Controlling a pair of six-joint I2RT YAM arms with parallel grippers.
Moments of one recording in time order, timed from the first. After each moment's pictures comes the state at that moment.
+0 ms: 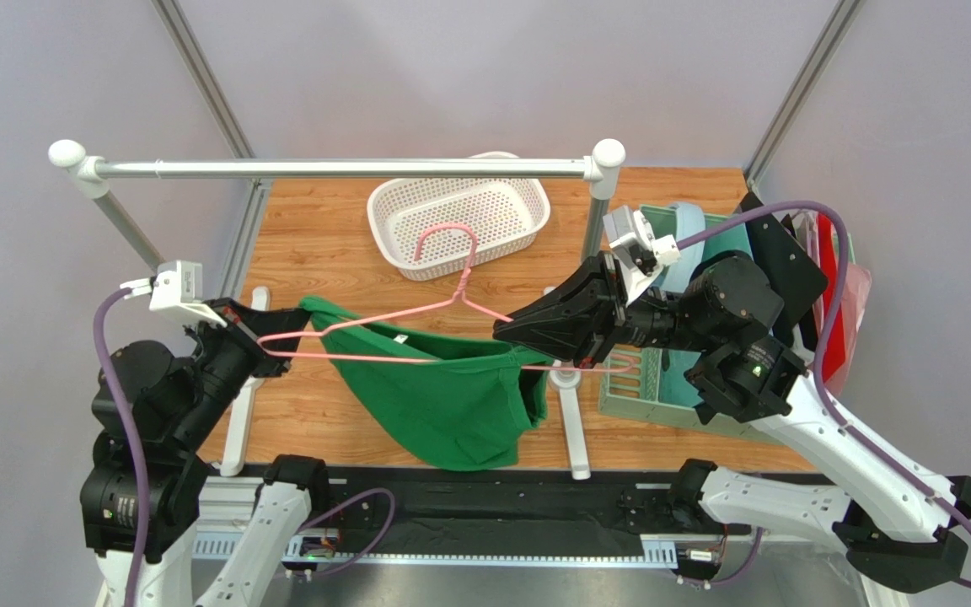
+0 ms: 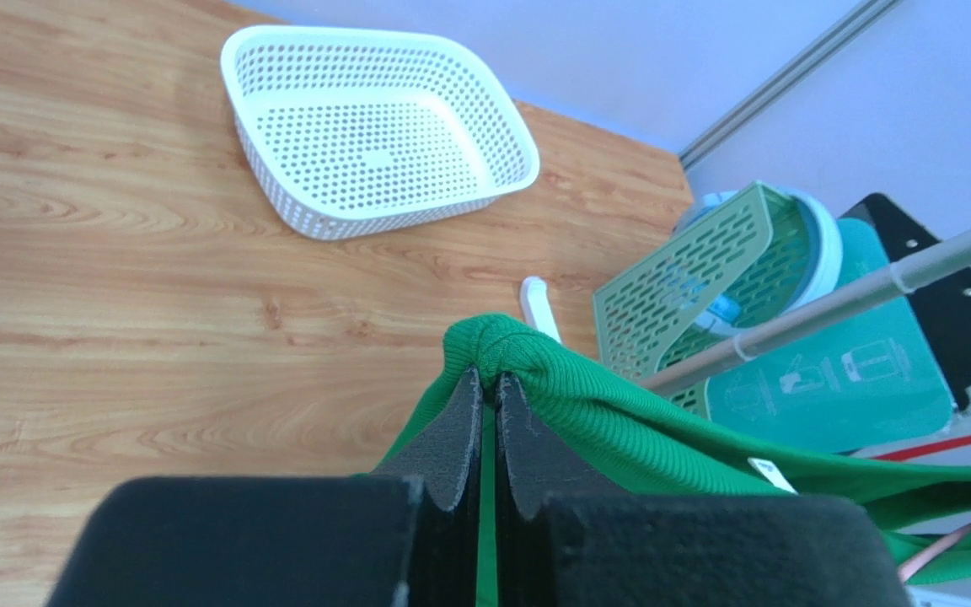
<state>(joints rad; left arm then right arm) -0.12 0.53 1.31 -0.93 0.20 -0.52 0.94 0.95 1.24 0.01 -0.62 0.32</state>
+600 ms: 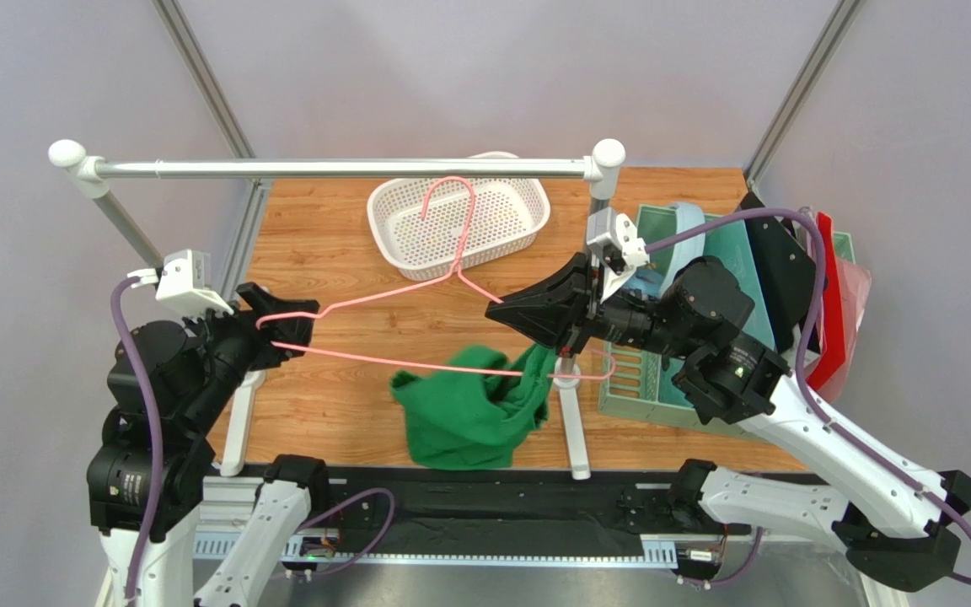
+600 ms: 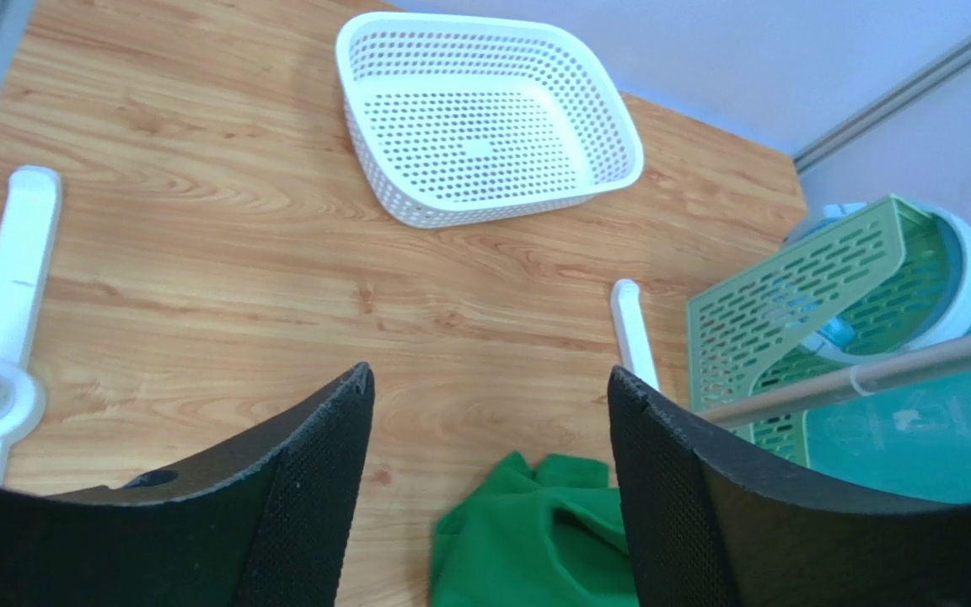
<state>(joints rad) -0.13 0.57 1.32 -0.97 0.09 -0.47 0.94 0.95 1.17 -0.01 -0.41 0.23</state>
